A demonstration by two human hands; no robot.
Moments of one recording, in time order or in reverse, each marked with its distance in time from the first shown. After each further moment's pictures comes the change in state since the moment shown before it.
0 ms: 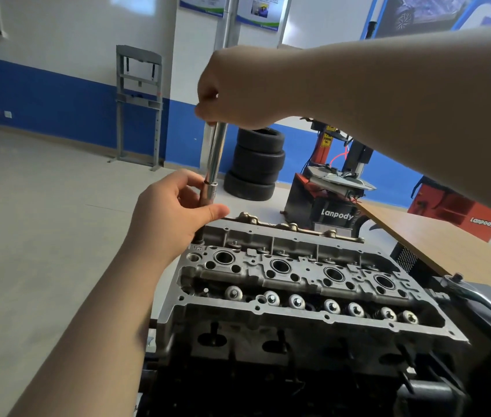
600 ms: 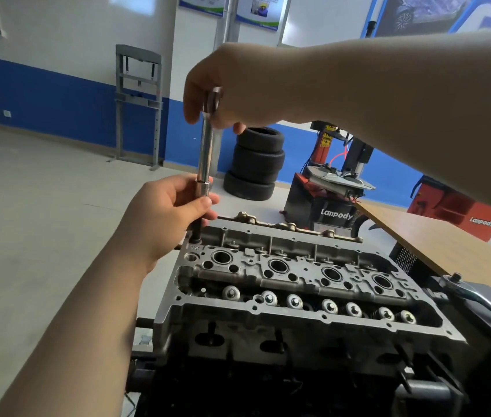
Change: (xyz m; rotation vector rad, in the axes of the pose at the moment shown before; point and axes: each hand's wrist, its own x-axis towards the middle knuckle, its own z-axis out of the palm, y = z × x) left_hand 0.000 0.001 -0.008 -0.310 -0.139 -0.062; right_hand -0.011 0.003 -0.005 0.351 -0.048 0.012
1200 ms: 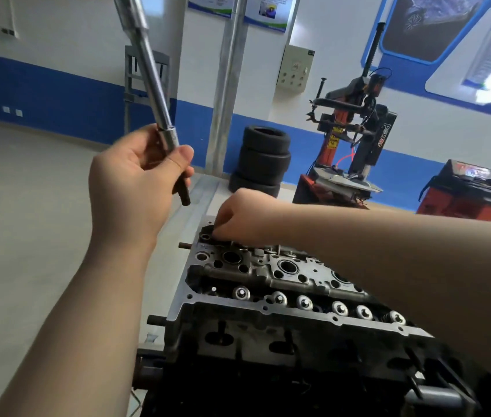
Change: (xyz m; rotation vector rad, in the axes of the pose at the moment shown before) left_hand 0.000 0.028 -0.018 -0.162 0.457 0.203; right_hand -0.027 0.013 0.146 0.304 -0.209 0.386
